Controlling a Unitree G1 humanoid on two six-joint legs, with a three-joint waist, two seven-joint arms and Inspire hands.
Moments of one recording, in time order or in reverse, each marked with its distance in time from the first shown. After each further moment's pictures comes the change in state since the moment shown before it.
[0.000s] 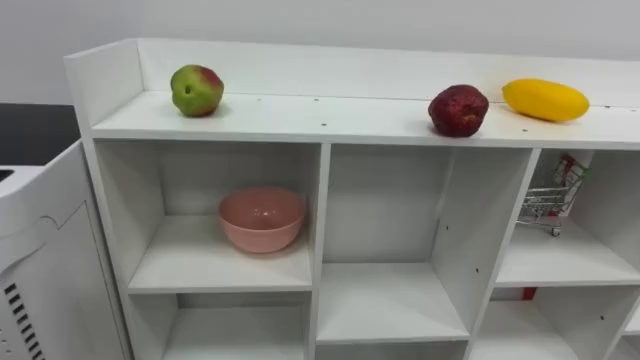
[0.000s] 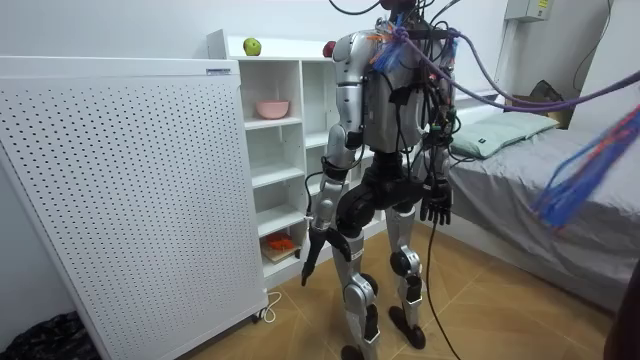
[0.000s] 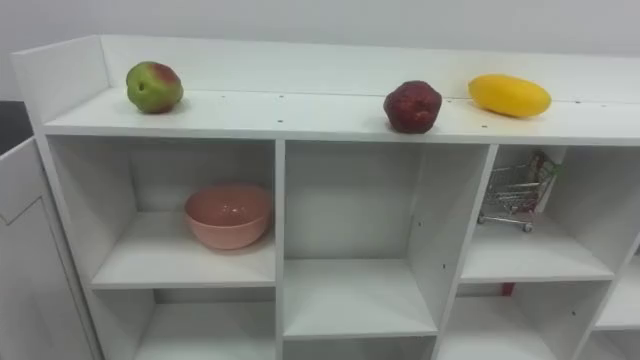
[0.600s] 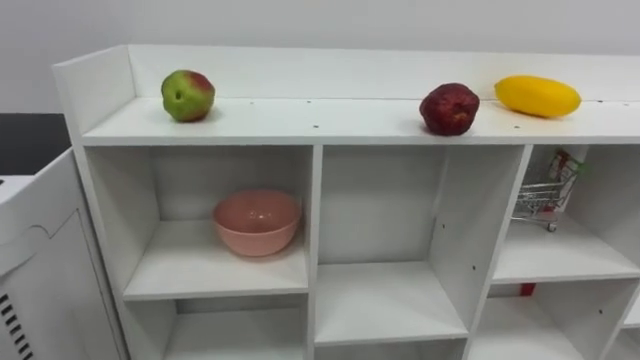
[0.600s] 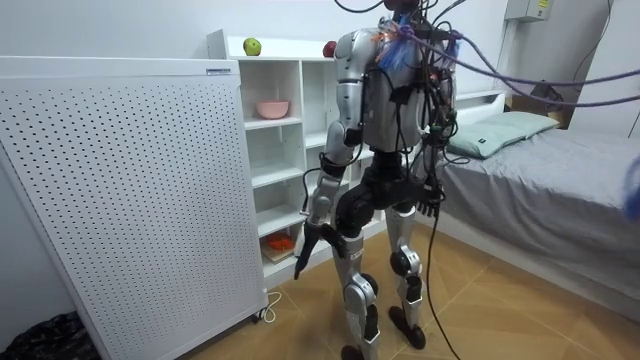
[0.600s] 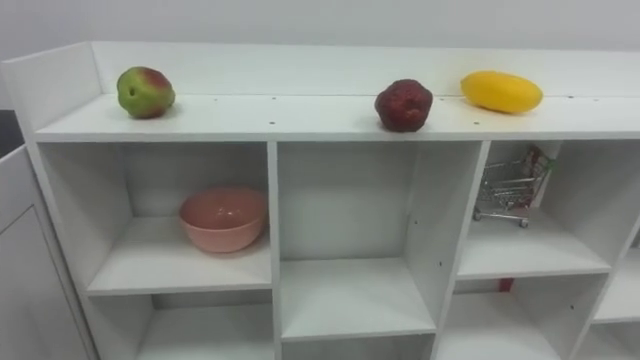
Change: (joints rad) left arm -0.010 0.001 0.000 -0.013 0.012 -0.031 0.009; right arm -0.008 0.003 -0.060 -0.189 0.016 -0.013 -0.078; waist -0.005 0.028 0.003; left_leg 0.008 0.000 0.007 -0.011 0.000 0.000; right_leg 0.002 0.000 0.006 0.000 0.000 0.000
